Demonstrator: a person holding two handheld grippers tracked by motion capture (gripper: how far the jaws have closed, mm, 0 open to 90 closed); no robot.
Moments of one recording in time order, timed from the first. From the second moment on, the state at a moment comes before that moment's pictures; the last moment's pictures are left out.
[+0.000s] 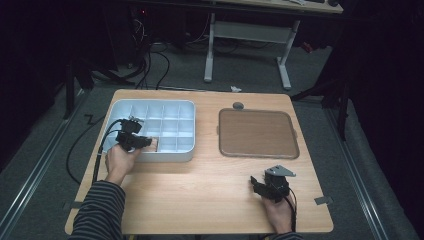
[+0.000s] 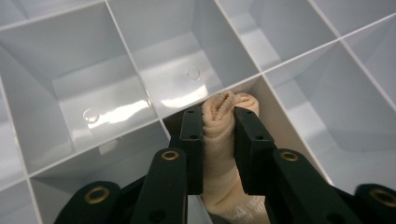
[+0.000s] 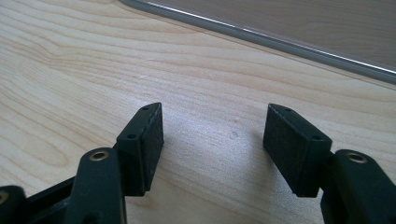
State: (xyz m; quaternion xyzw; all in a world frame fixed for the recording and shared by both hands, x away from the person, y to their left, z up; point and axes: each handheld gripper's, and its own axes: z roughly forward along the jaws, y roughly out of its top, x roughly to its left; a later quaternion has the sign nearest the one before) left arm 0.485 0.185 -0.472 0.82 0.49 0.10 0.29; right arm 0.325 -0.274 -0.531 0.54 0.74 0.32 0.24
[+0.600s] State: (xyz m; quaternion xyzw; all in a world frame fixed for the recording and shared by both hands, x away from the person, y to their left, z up) left arm 0.488 0.173 -0.469 0.83 0.49 0.09 0.26; right arm 0.325 -0.274 -0.531 0.54 0.74 0.32 0.24
